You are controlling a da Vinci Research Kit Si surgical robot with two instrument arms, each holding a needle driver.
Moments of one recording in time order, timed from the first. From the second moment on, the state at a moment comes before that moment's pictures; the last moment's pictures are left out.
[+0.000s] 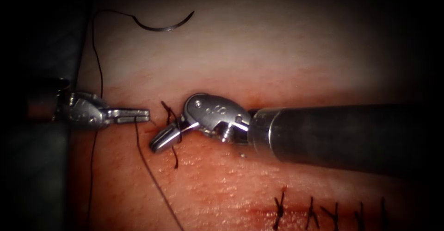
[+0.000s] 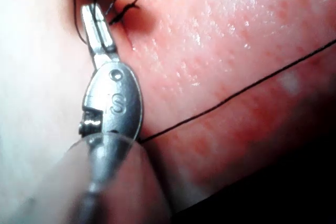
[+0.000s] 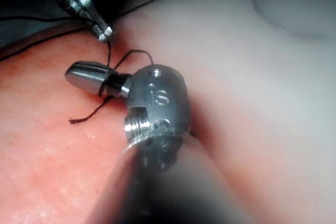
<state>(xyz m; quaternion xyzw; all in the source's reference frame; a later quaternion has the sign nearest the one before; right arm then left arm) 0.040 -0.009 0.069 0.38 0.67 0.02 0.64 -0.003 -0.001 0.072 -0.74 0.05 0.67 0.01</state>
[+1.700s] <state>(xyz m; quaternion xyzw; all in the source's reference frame) 0.040 -0.008 0.067 0.35 0.61 -0.13 0.70 -0.007 -0.015 0.066 -0.70 -0.02 0.71 -0.06</state>
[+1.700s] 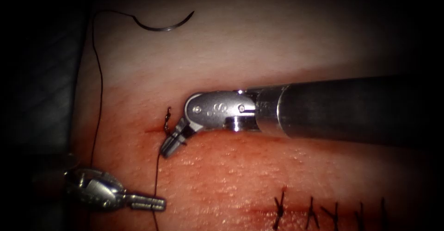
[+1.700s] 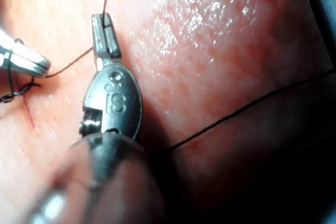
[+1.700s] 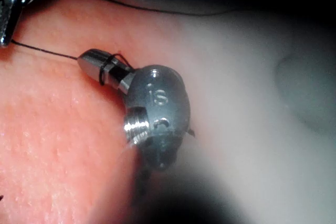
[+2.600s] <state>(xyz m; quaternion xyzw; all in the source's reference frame) 0.039 -0.003 0.070 0.32 0.61 -0.07 0.72 -0.010 -0.023 0.065 -0.71 -0.11 0.69 -0.07</state>
